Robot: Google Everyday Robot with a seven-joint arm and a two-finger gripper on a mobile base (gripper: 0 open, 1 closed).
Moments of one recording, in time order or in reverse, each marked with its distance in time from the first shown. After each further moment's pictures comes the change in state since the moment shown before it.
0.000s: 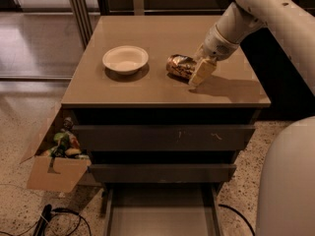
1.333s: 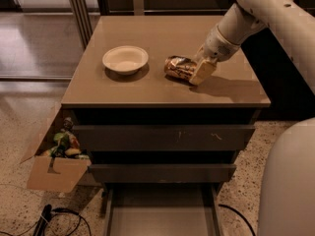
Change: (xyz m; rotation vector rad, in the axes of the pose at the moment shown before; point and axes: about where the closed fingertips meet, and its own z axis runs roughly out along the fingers) arm 0.003 0.003 0.001 -0.010 -0.011 0.000
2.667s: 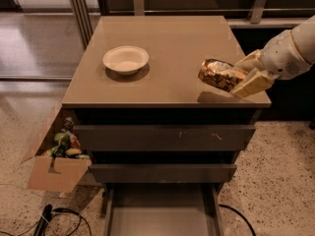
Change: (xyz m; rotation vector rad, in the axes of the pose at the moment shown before) arm 0.059 0.096 -0.100 0.106 -0.156 0.022
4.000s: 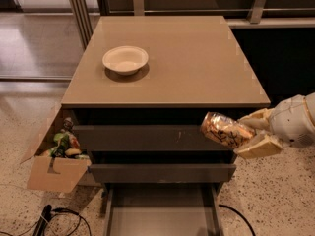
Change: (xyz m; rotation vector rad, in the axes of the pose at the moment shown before) arm 0.047 0.131 0.022 -0.053 -0.036 0.079
